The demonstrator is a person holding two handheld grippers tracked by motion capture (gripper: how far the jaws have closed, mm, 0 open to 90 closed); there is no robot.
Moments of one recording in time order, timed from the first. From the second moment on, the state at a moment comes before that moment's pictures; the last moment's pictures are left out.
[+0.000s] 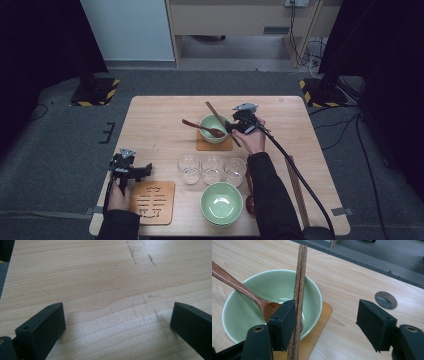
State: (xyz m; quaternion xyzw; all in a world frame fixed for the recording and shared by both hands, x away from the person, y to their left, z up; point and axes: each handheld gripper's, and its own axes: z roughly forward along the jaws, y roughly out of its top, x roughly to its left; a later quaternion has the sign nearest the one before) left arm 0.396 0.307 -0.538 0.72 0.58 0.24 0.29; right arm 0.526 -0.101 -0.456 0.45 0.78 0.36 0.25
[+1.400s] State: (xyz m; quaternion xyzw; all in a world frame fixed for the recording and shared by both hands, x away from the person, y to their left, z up) left arm 0.396 0.307 -0.538 0.72 0.58 0.24 0.29; right arm 0.522 -0.110 -0.468 0.45 0.79 0.34 0.25
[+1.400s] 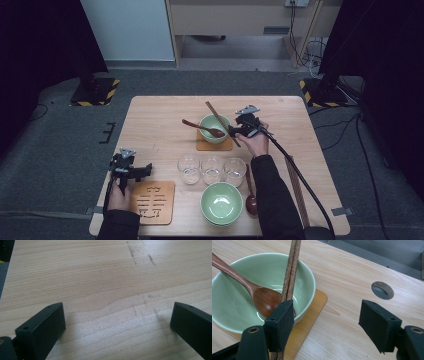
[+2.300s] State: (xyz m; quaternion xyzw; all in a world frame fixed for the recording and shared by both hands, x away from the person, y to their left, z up) left arm 0.396 0.307 -0.538 0.72 0.58 0.24 0.29; right arm 0.507 -0.091 -0.476 0.42 0.80 0.36 0.24
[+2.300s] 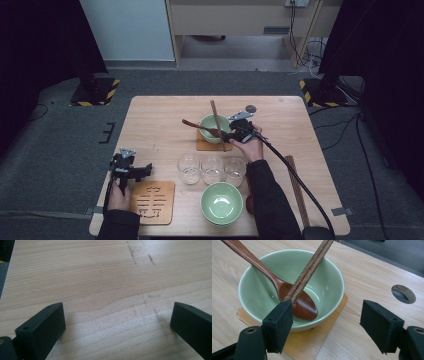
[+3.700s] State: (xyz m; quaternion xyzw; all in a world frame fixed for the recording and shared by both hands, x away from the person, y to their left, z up) left arm 0.396 0.307 -0.538 0.72 0.58 0.24 0.29; right arm 0.500 -0.080 -0.478 0.40 0.80 0.38 0.23
